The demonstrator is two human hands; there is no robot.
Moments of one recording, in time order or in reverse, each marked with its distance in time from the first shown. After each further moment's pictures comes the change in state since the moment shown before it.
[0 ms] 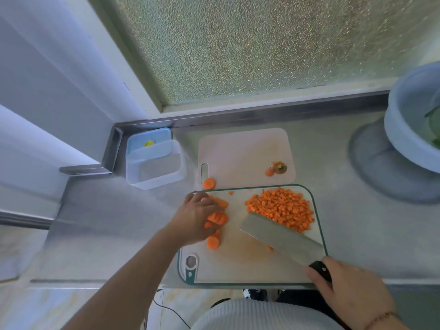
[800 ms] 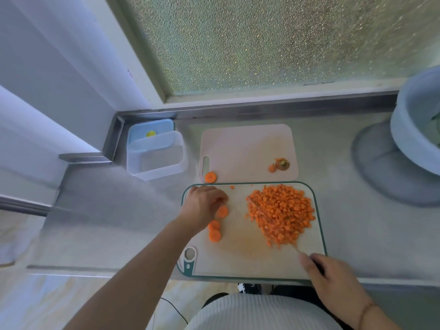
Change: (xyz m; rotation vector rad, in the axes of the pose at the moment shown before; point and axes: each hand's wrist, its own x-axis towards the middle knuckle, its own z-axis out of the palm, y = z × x) left_hand 0.018 0.019 0.010 -0.249 0.350 -0.177; right_hand 0.006 -0.019 0.002 0.673 -0.095 0.097
